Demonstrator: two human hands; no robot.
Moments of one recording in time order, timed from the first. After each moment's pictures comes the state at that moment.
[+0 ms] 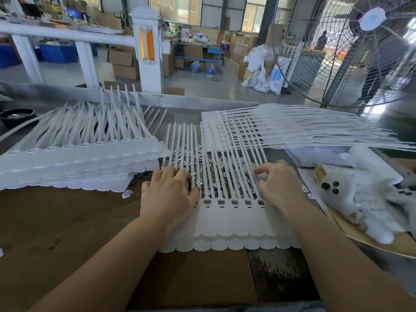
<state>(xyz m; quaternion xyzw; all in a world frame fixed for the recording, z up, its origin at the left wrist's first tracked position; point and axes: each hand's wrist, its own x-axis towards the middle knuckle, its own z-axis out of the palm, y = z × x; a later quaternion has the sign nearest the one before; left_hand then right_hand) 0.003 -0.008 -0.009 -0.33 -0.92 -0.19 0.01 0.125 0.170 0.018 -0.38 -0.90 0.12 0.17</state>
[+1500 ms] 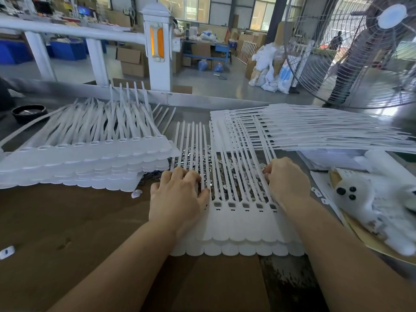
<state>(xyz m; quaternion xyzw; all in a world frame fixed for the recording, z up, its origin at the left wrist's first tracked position) 0.002 -0.010 -0.016 -0.33 -0.92 -0.23 0.03 0.098 0.175 0.013 -0.41 -0.90 0.02 0.16</state>
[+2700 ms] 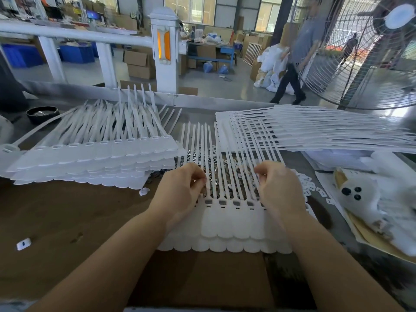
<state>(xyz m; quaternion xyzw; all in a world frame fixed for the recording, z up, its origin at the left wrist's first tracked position) -0.002 -0.026 0.006 -0.37 -0.83 -0.42 -0.03 0.107 0.130 0.015 -0.31 -0.89 0.16 0.29</state>
